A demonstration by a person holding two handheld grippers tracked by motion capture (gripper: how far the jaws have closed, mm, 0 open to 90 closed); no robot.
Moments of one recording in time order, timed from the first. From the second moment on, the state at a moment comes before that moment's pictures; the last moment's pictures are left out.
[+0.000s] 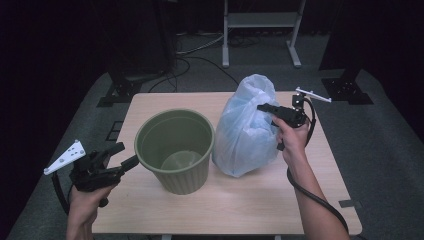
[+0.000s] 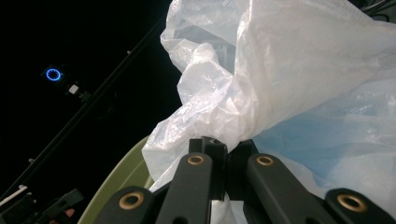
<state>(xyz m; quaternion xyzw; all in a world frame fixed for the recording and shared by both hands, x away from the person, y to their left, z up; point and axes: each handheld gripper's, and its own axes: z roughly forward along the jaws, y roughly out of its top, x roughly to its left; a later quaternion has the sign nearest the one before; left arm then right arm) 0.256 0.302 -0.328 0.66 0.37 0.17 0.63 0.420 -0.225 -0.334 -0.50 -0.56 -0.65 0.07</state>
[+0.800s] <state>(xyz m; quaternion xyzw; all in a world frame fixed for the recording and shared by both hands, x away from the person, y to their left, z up) 0.255 0.307 -0.328 0.66 0.38 0.18 0.62 0.432 -0.196 -0.386 -0.52 -0.59 -0.61 0.08</state>
